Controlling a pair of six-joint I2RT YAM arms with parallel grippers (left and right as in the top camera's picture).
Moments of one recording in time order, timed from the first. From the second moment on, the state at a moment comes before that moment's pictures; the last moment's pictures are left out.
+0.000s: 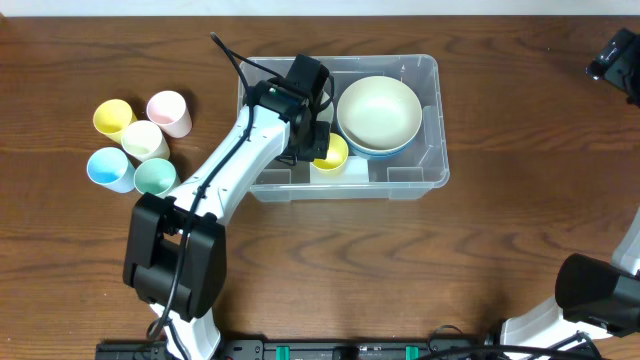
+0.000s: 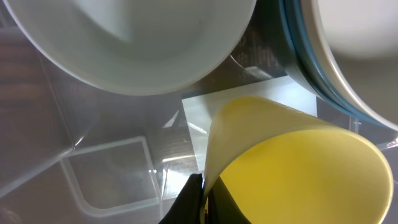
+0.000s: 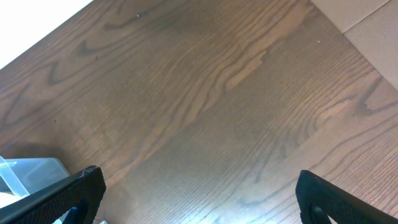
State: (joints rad) left arm -0.45 1.91 1.55 -0.96 0.08 -0.30; right arm -0.30 1.80 2.21 -1.44 0.21 0.38
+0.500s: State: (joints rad) left arm -0.44 1.91 1.55 -0.95 0.07 -0.29; right arm -0.30 1.80 2.21 -1.44 0.21 0.38
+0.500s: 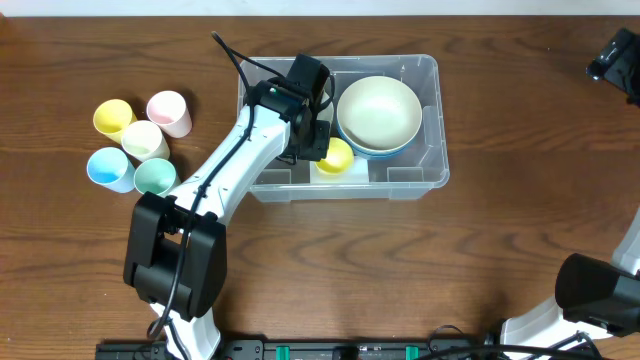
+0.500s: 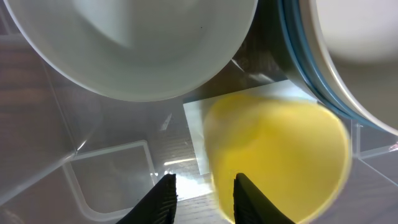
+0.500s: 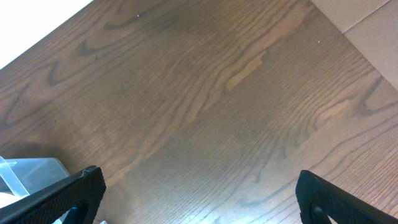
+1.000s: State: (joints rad) left arm -0.31 1.67 1.61 -1.03 0.07 -0.29; right arm -0.30 1.80 2.21 -1.44 0.21 0.38
